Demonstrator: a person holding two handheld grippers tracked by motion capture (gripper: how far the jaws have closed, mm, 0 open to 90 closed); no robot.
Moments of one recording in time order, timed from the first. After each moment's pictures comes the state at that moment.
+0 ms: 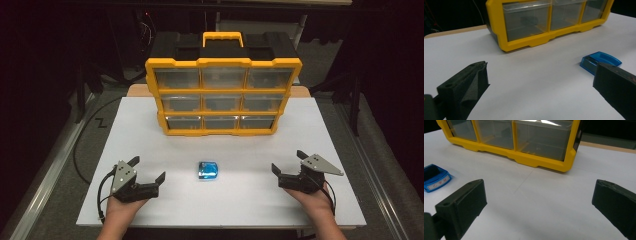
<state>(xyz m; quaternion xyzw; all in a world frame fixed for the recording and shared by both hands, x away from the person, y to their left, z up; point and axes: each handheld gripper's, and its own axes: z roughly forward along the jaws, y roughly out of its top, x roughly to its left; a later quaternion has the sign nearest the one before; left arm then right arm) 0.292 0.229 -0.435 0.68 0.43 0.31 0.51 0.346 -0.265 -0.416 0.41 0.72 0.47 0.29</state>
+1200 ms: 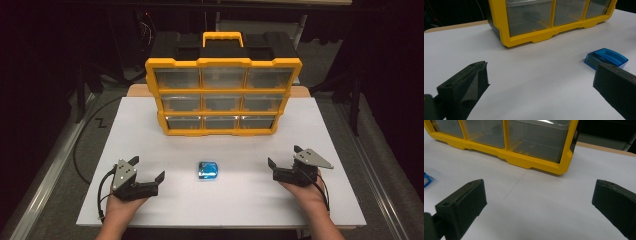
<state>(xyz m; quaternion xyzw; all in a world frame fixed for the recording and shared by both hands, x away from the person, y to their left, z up) 0.297 0.231 -0.439 0.69 0.43 0.30 0.50 0.365 -0.254 -0.421 0.41 0.72 0.45 0.32</state>
